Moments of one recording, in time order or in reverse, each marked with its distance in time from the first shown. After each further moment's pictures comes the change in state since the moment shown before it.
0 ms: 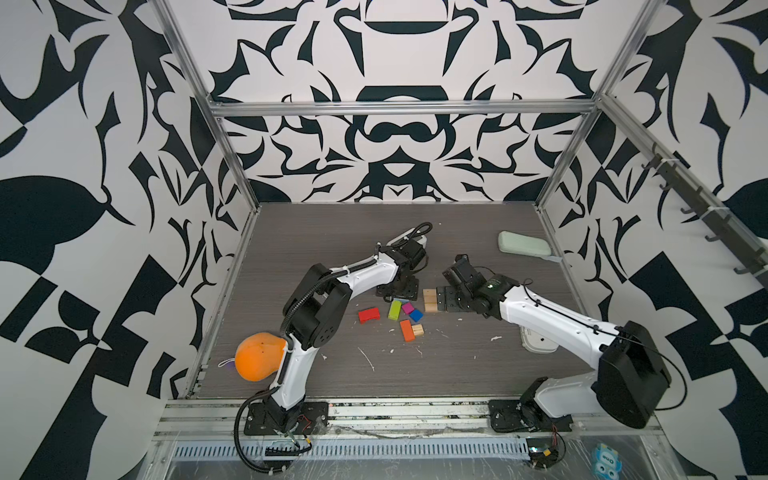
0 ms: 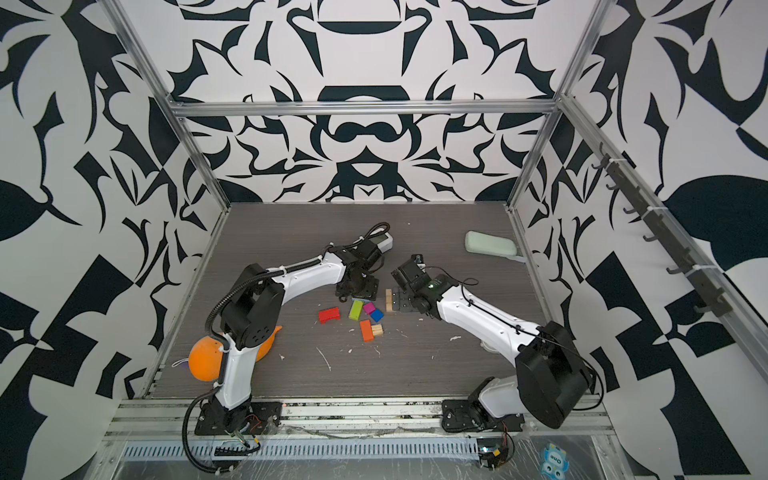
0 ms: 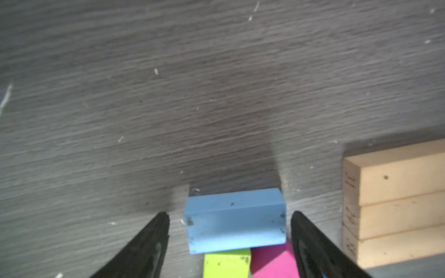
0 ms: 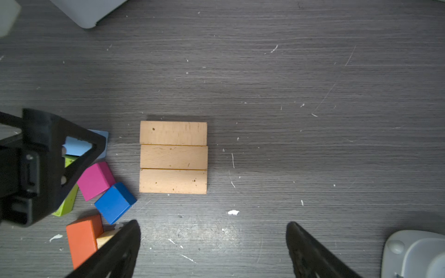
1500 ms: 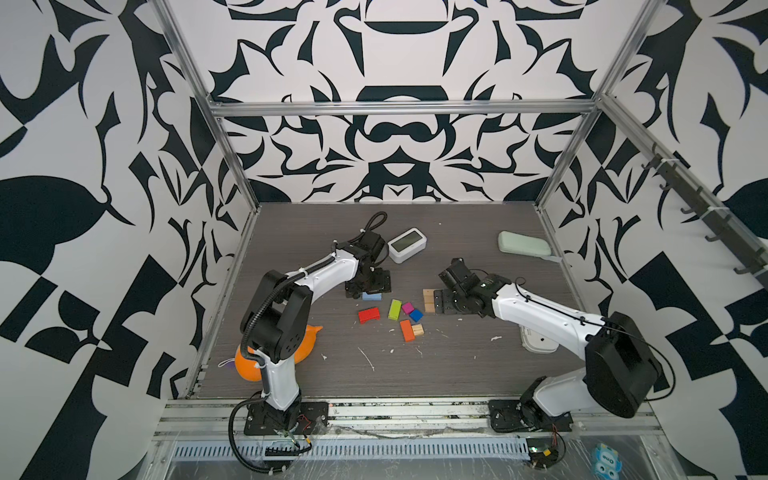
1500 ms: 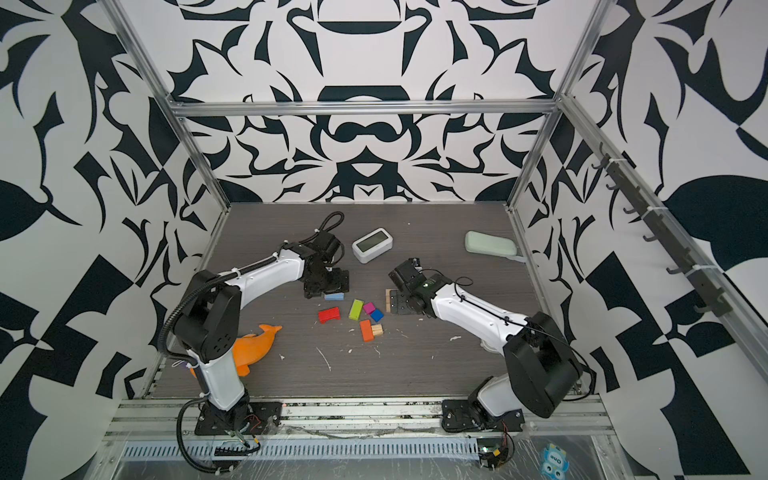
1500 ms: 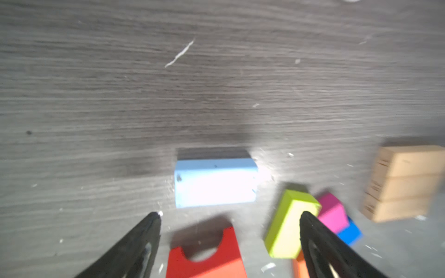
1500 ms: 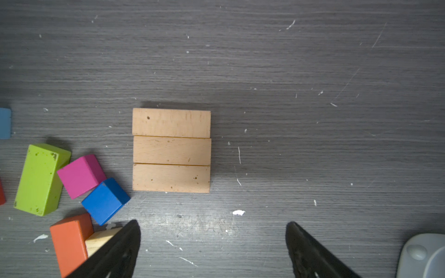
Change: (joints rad) left arm 0.214 -0.263 -0.259 0.049 0.165 -0.026; right arm 0.000 0.066 -0.003 0.014 -0.035 -0.003
